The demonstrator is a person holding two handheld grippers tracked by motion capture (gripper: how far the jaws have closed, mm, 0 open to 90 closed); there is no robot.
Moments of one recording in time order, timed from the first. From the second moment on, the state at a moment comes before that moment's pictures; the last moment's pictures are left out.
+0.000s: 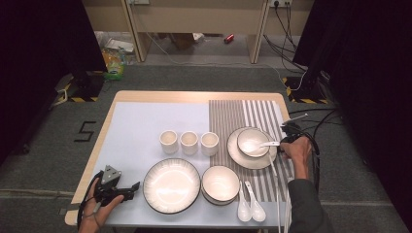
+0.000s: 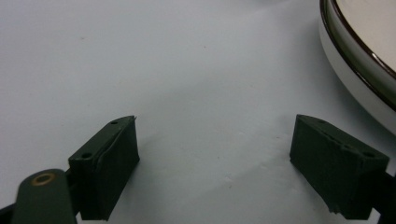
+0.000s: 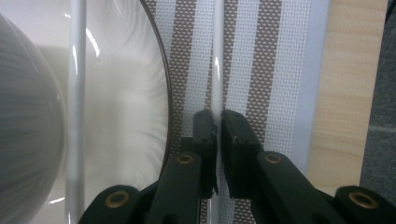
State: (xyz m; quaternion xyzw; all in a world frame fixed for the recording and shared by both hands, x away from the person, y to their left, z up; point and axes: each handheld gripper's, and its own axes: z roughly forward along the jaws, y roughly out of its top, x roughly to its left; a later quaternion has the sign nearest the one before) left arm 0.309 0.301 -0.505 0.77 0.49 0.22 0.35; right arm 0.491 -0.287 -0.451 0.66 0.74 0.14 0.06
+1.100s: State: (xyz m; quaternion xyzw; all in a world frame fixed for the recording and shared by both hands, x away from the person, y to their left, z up) left arm 0.309 0.301 -0.505 0.77 0.49 0.22 0.35; right arm 0.491 -0.300 -0.433 0.63 0.76 0.15 0.05
